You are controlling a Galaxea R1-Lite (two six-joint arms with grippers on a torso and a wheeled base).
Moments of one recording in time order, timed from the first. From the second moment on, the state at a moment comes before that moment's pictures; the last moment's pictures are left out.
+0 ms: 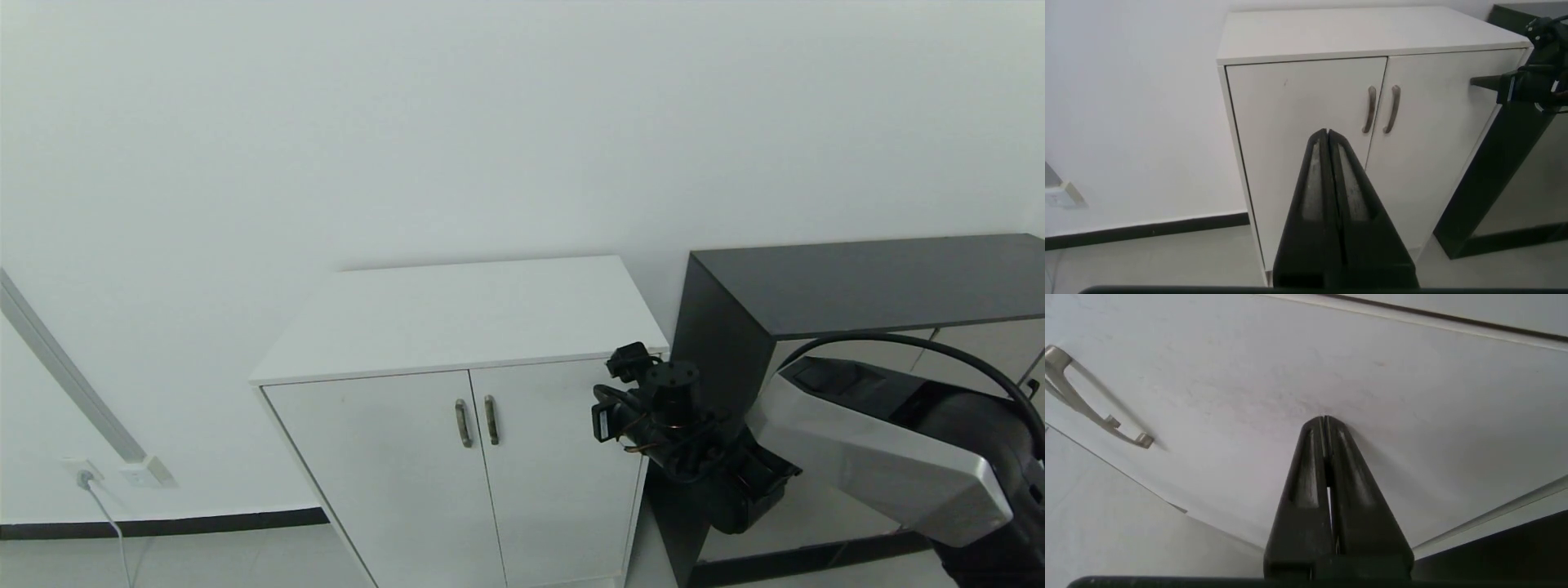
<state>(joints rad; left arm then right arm) 0.00 0.00 0.00 0.00 0.00 0.00 0.60 2.47 -1.17 -1.11 -0.12 0.05</state>
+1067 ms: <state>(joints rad) 0.00 0.00 0.00 0.00 0.00 -0.01 0.57 2.18 -0.70 -1.35 -0.26 0.05</state>
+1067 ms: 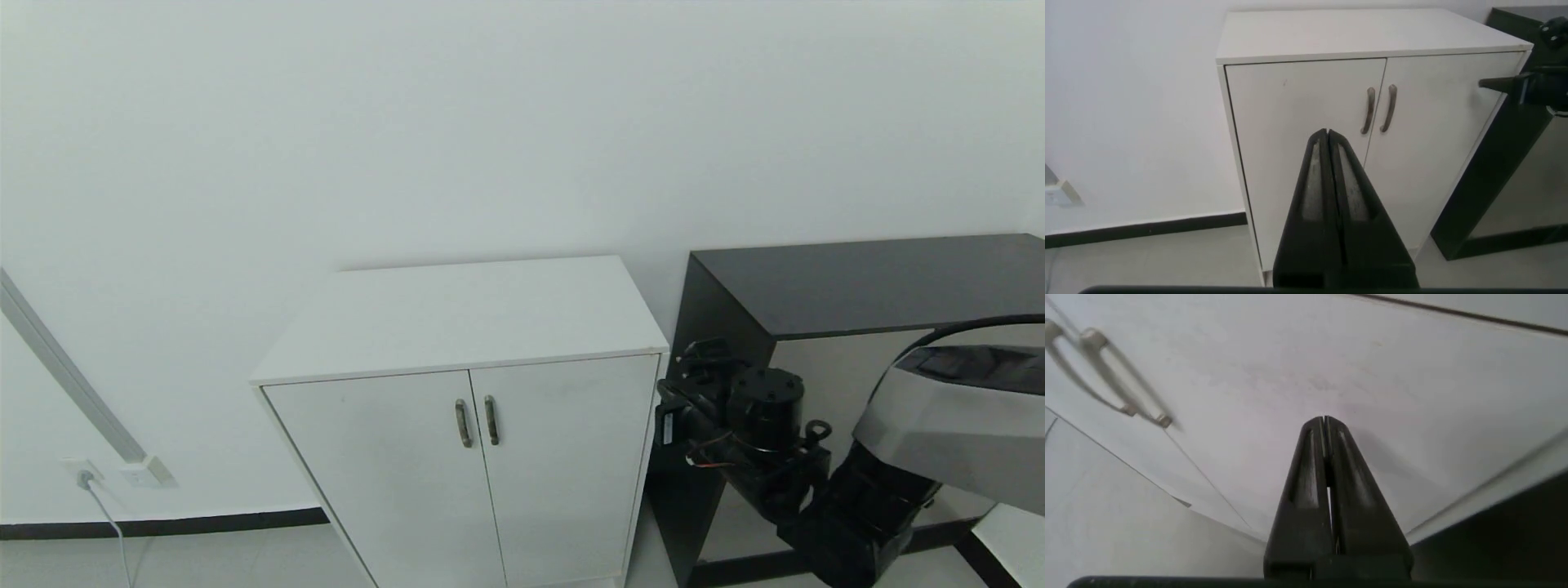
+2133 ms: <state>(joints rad) 0.00 0.00 0.00 0.00 -0.01 -0.01 0.31 1.78 -0.07 -1.51 -0.33 0.05</state>
